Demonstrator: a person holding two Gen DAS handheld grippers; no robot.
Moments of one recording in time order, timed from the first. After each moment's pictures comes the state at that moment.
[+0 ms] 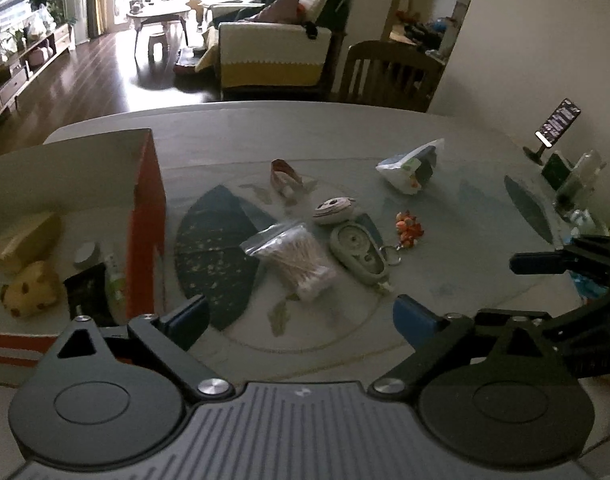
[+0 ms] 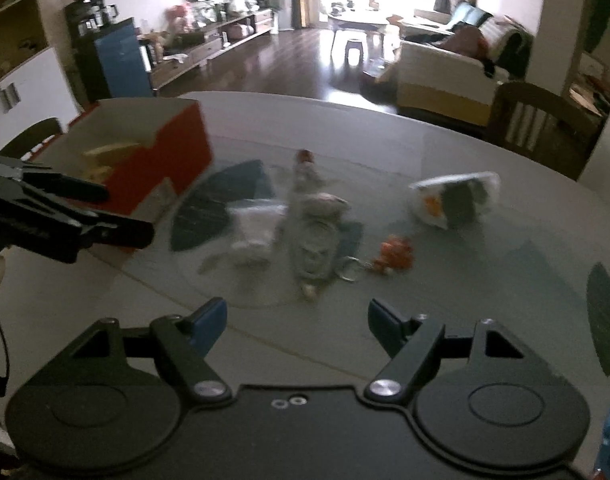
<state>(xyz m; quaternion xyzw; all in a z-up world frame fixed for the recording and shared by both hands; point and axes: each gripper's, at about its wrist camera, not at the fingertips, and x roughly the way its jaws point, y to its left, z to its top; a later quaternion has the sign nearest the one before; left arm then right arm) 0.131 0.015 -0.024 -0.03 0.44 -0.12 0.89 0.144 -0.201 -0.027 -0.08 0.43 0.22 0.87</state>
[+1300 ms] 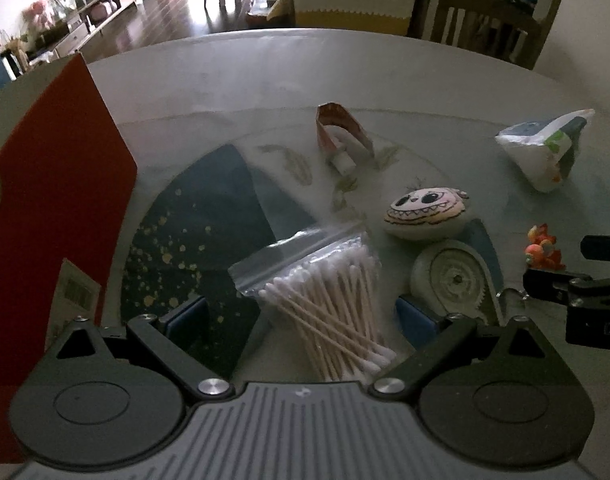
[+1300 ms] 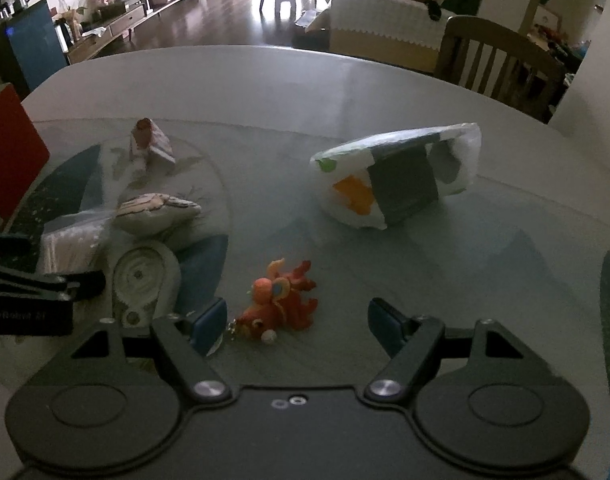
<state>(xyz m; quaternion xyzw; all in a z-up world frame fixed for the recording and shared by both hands) 0.249 -0.030 -0.135 -0.01 0.50 0.01 0.86 0.289 -0.212 -0.124 -0.08 0.49 0.13 0.86</state>
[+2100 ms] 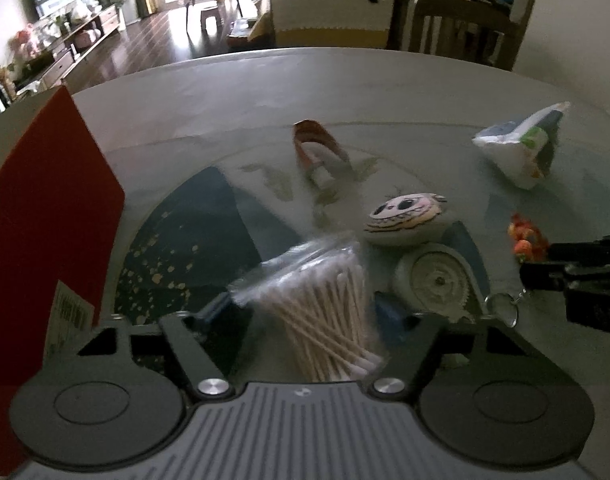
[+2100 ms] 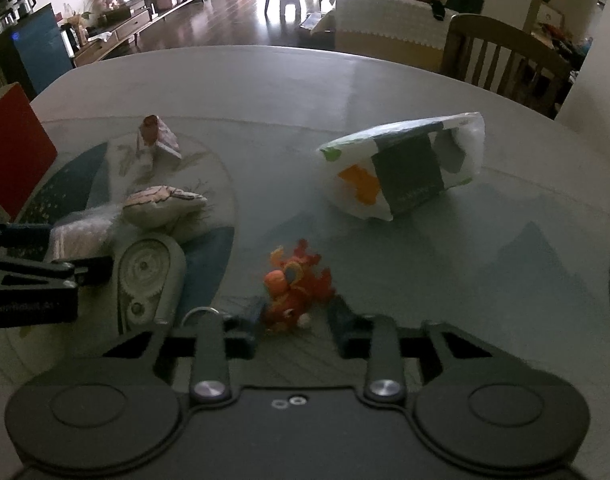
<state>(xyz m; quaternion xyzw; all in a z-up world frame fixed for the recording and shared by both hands) 0.245 -0.037 -0.130 0.01 0.48 -0.02 0.88 0.281 -0.217 -0.122 -0.07 0.49 0.14 0.86</state>
